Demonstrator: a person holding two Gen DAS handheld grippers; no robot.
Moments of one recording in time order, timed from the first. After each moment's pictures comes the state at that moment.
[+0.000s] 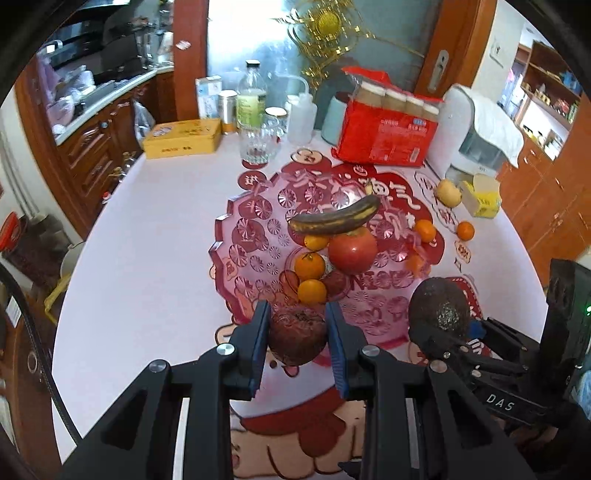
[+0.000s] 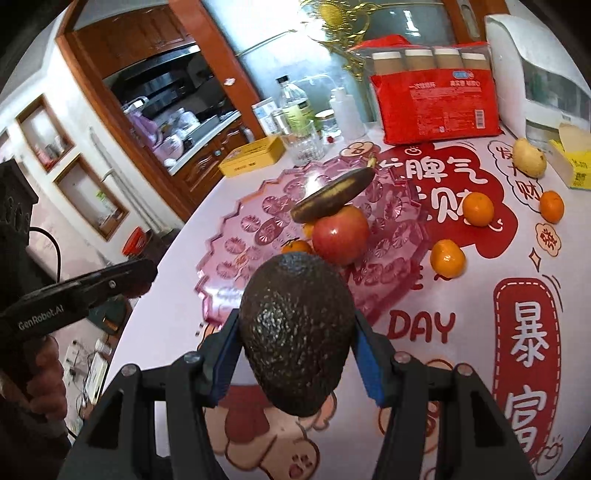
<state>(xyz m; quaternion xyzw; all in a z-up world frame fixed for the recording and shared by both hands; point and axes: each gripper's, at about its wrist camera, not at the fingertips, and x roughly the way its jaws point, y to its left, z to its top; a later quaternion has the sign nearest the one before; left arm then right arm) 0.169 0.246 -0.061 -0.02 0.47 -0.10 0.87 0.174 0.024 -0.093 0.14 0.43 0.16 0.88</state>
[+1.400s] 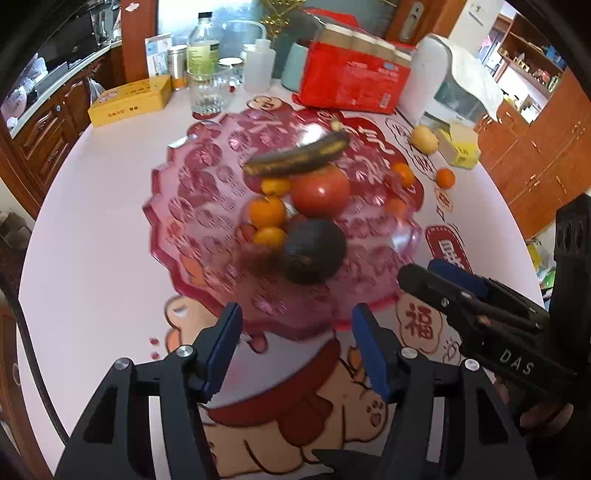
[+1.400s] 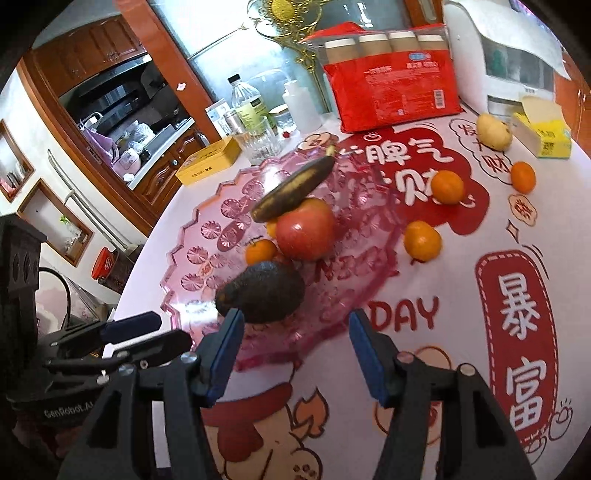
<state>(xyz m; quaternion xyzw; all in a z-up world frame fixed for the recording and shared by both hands) 0.165 0.216 -0.111 -0.01 0.54 -0.17 0.83 0.177 0.020 -0.103 0.16 0.45 0.08 0.87</state>
